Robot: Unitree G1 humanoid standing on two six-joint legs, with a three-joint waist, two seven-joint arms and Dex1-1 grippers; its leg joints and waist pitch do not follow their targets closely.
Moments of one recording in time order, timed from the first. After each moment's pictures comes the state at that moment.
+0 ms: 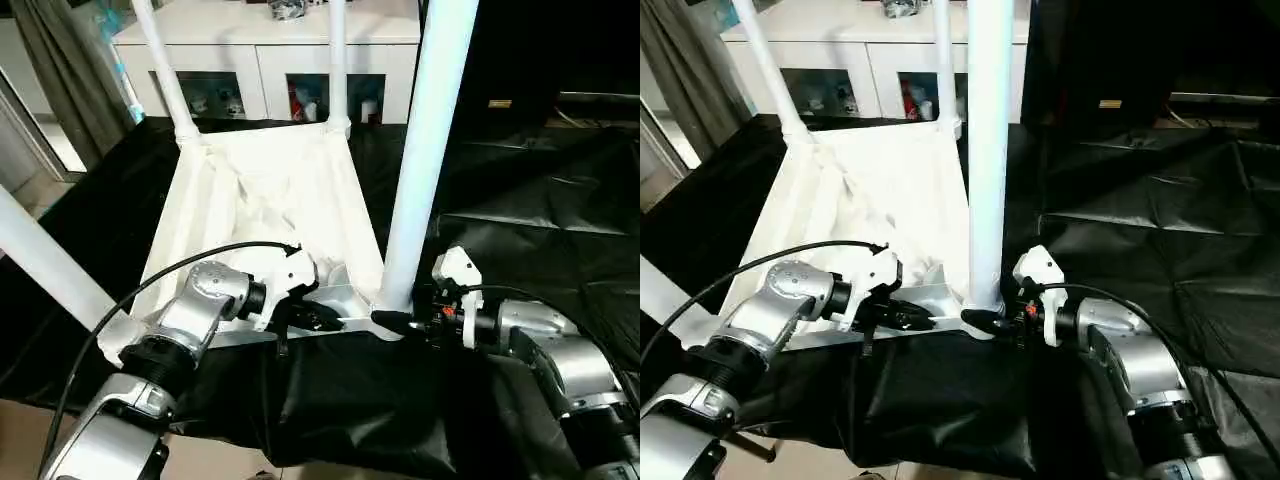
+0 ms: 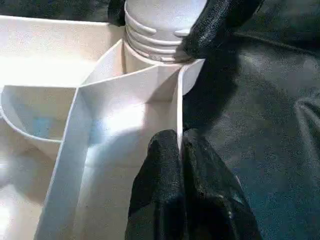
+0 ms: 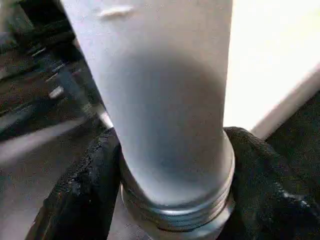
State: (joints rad) left arm -0.63 0.25 -0.29 0.69 0.01 0.06 -1.16; right arm -0.31 -0.34 0.09 0.28 0.21 0.31 0.89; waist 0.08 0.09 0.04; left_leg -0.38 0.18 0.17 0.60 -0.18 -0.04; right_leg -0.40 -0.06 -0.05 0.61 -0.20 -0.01
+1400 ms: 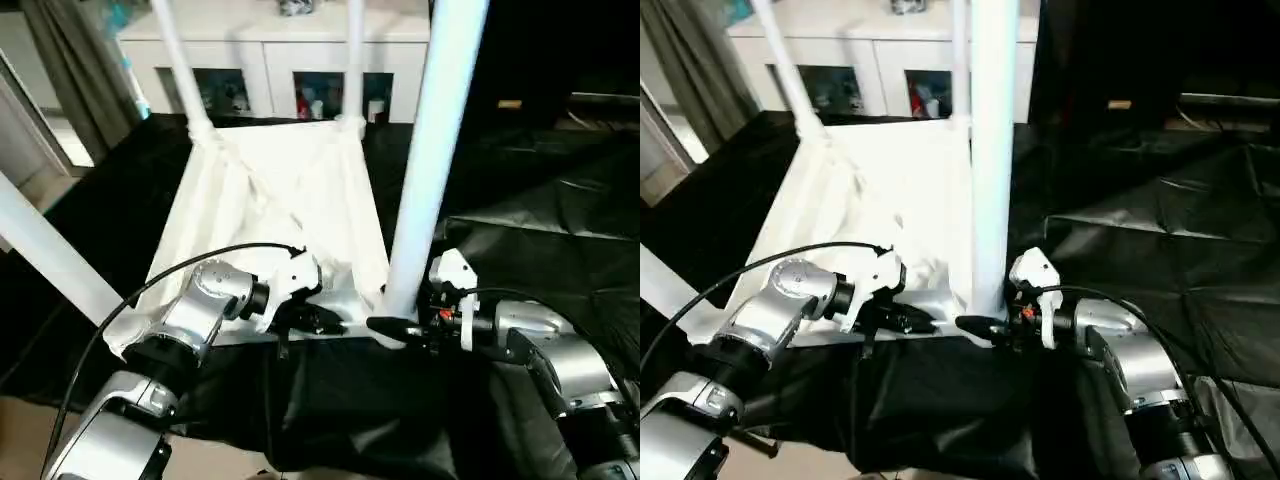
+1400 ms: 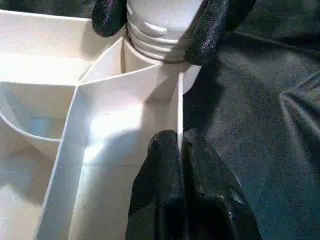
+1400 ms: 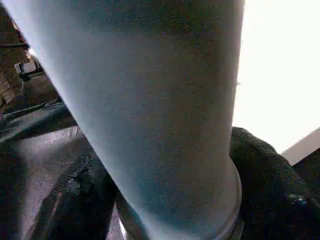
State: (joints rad) left arm -0.62 0.28 -0.31 0.64 -0.01 0.07 -1.32; right arm -0.31 -0.41 0.13 0.25 0.23 0.31 1.09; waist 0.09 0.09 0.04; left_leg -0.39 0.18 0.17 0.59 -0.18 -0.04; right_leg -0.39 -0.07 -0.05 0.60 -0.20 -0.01
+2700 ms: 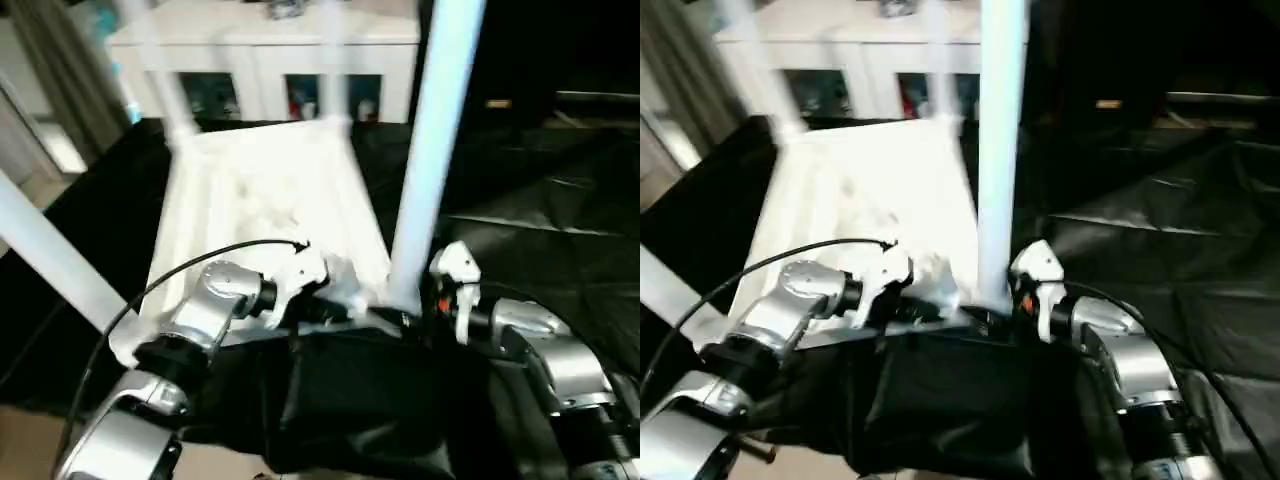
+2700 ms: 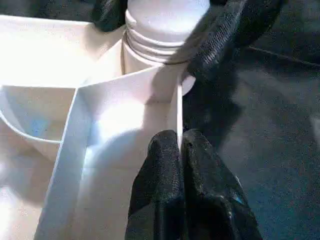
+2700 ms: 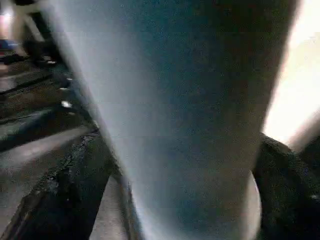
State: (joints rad) left arm -0.63 0.25 -0.30 0.66 0.00 0.09 -1.27; right arm -0.31 -0.38 0.10 0.26 0.22 0.31 1.04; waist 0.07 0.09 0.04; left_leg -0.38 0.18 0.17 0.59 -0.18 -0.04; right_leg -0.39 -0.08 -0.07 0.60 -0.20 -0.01
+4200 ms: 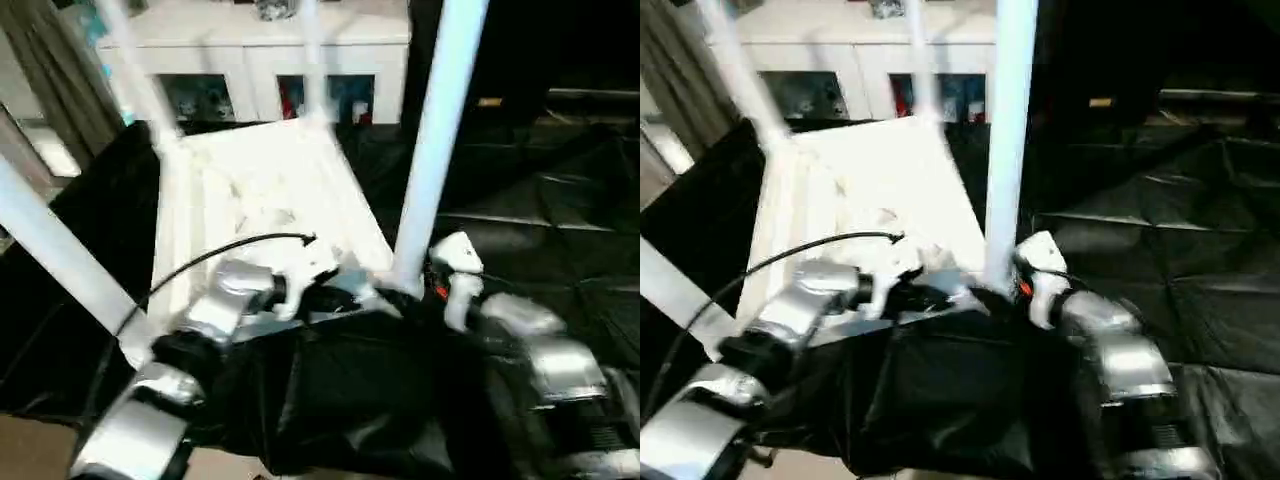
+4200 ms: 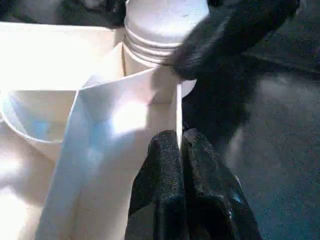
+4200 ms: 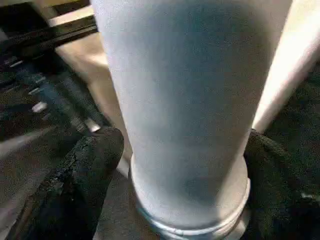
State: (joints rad) left arm -0.66 0.21 -0.28 0.73 0.01 0.06 -1.17; right arm -0.35 -0.37 0.09 0.33 0.19 0.24 0.96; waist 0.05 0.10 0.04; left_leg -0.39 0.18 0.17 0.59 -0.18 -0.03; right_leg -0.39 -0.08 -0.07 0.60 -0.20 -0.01
